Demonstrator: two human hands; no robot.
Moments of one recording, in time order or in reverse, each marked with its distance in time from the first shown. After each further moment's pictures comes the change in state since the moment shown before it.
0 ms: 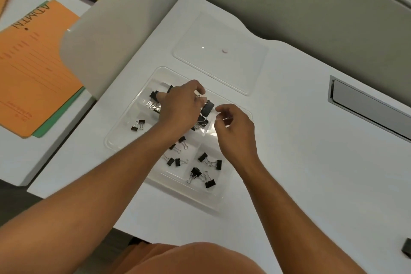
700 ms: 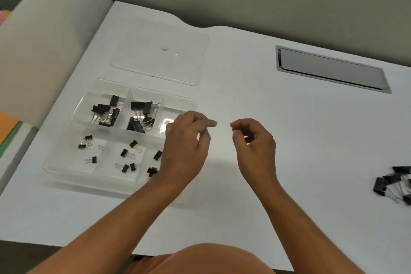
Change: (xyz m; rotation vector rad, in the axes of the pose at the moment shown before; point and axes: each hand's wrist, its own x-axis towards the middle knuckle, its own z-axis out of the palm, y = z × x) left_hand -0.117 0.082 0.083 -0.154 -0.001 0.439; right_hand -0.071 0.082 -0.126 0.183 0.316 0.062
